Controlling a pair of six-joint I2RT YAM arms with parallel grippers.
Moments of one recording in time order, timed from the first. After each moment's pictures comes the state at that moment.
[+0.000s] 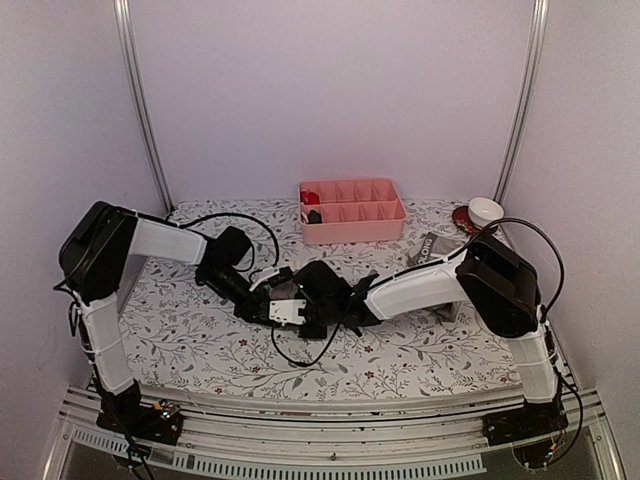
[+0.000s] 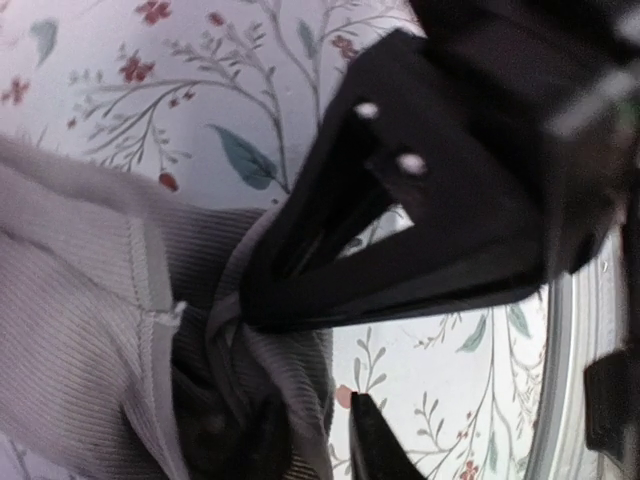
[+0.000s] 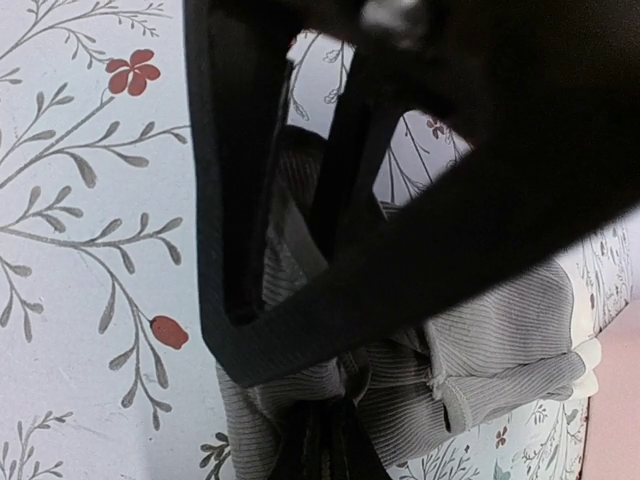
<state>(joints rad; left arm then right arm) -0.47 1.97 1.13 -0.55 0.77 0.64 1.07 2.22 1.45 0.00 0.08 -0.69</state>
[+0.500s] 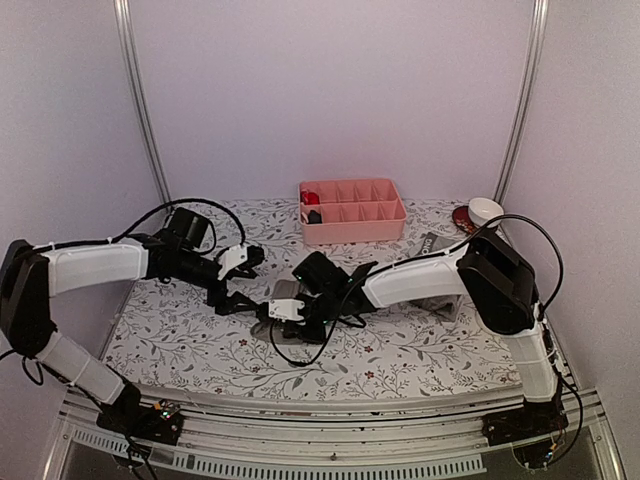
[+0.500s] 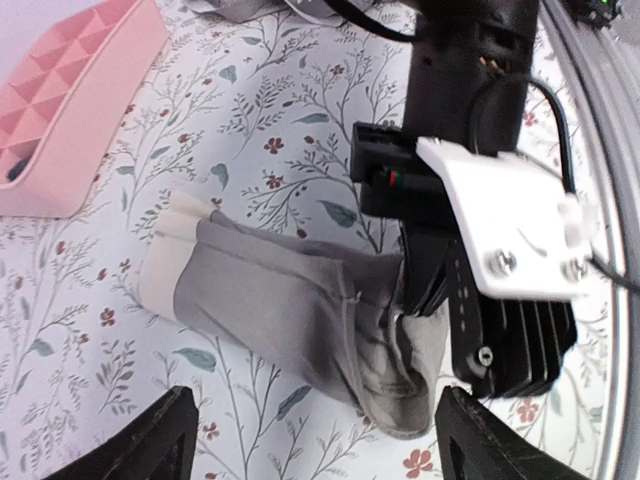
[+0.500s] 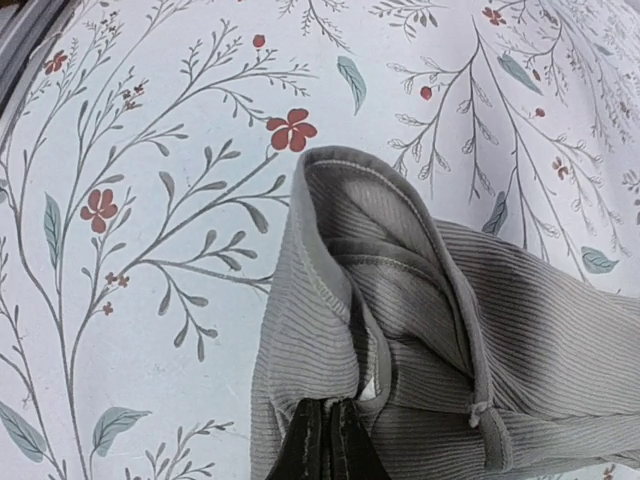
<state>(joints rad) -0.44 1.49 0.91 -0.36 0.61 0.76 1.03 2.24 1.55 -0.20 -0.24 -0.59</state>
